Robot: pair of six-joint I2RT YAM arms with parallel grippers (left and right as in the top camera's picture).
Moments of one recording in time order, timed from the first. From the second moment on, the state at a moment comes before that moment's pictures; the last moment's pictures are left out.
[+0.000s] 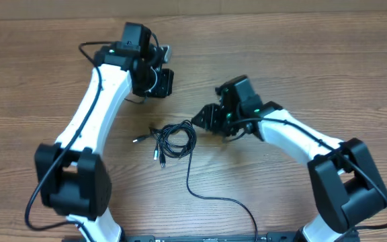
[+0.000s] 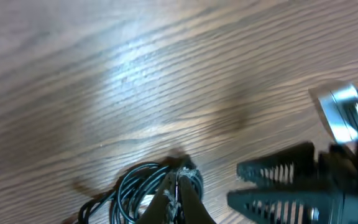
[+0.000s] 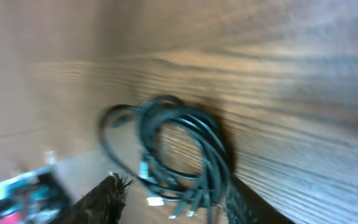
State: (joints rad) left arm -0.21 1.86 1.64 -1.00 0.37 -0.10; right arm 0.45 1.80 1.05 -0.25 -0.61 0.74
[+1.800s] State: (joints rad) left arm -0.25 1.92 1.22 -0.87 0.22 -0.34; right arm 0.47 1.80 1.05 -0.39 -0.59 0.75
